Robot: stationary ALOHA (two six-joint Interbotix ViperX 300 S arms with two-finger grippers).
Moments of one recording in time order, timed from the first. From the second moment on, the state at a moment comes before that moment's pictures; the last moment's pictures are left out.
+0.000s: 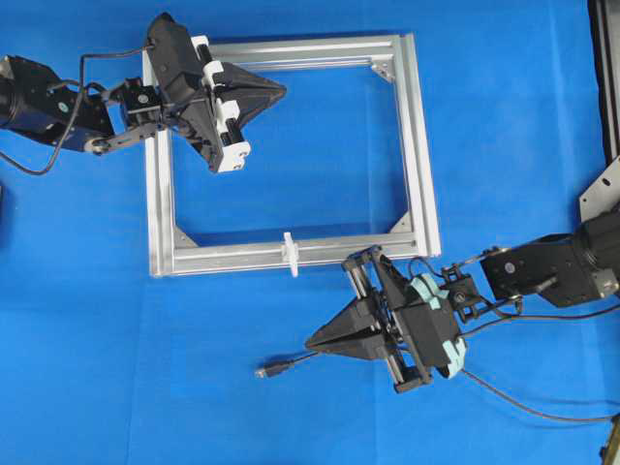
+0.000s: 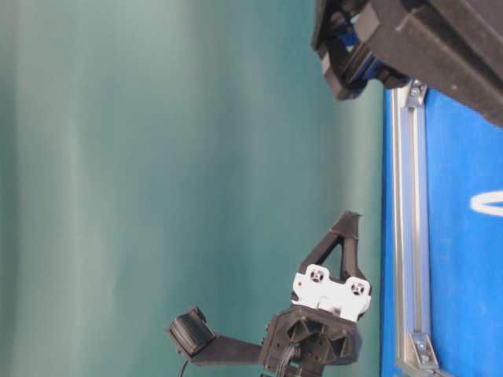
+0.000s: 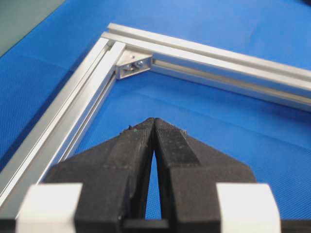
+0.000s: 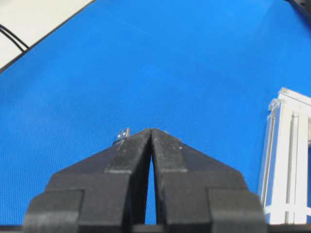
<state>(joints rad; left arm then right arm) 0.28 0.16 0.84 -0.11 -0.78 0.00 0.28 0.16 0.83 -0.11 -0.78 0.00</state>
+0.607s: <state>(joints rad) 0.27 0.15 0.85 -0.08 -0.78 0.01 0.28 0.14 0.83 -0.11 -0.74 0.03</state>
